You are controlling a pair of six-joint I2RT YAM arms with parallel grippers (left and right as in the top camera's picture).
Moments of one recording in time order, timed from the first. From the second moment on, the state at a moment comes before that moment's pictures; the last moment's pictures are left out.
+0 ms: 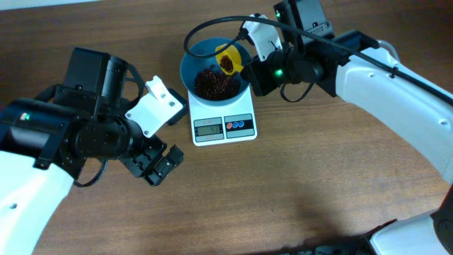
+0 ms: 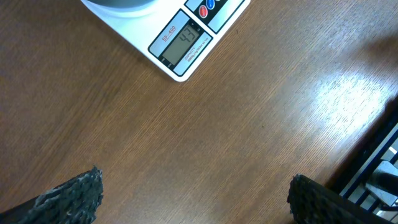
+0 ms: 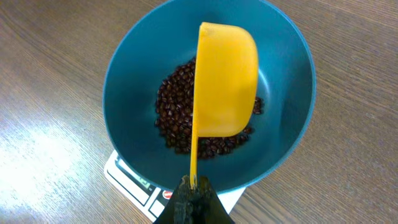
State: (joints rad) left arm -0.34 1.23 1.16 -1.14 0.24 0.50; right arm 0.35 1.62 1.21 -0.51 -0.34 -0.08
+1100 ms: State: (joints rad) left arm -0.34 1.23 1.16 -1.14 0.24 0.50; right arm 0.39 1.62 1.31 -0.64 -0.25 -0.07
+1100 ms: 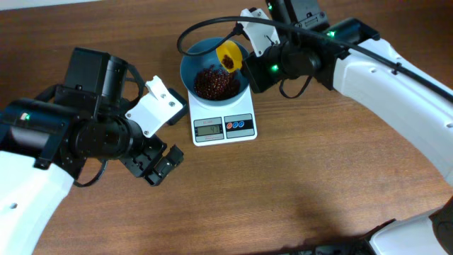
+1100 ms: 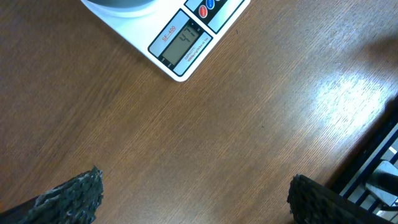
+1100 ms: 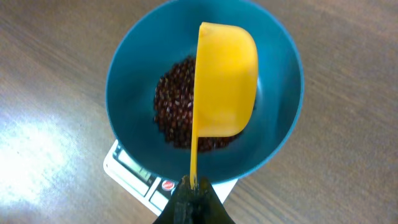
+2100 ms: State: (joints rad) left arm -0.34 1.23 1.16 -1.14 0.24 0.50; right arm 0.41 1.64 1.36 -0.69 -0.22 -0.03
